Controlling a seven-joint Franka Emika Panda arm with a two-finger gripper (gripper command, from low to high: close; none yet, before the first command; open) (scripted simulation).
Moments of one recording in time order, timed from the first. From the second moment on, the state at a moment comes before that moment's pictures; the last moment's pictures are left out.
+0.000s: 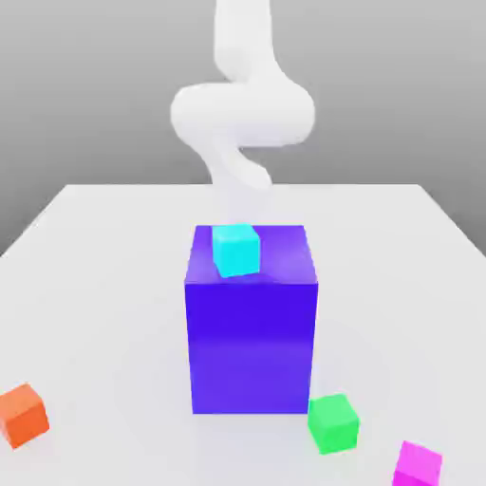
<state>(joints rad) 0.04 -0.71 -0.01 -2.30 0.01 2.33 0.74</state>
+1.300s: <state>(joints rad) 0.36 0.52 0.03 -2.24 -0.04 2.75 0.12</state>
